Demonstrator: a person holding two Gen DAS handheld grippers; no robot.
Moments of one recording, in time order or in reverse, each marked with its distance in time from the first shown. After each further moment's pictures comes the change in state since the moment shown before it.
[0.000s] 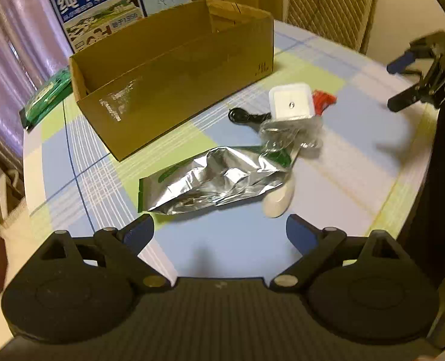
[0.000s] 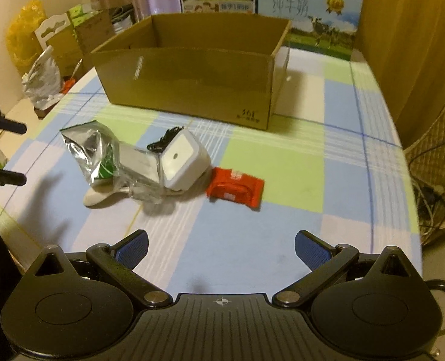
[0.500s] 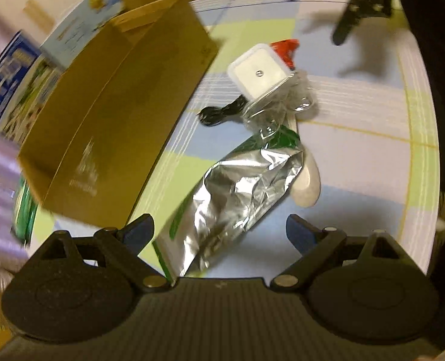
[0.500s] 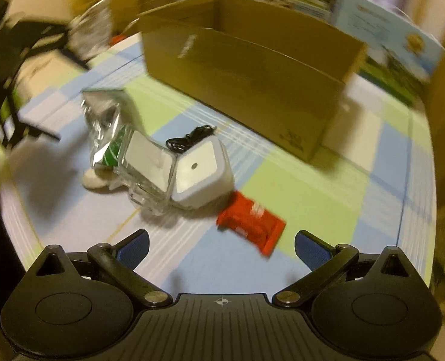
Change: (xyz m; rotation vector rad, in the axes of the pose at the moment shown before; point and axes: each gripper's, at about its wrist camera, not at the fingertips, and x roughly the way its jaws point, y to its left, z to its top) left arm 0.054 -0.012 0.032 0.557 0.023 -0.023; right arm 0.048 0.006 0.034 -0.366 0.040 0.088
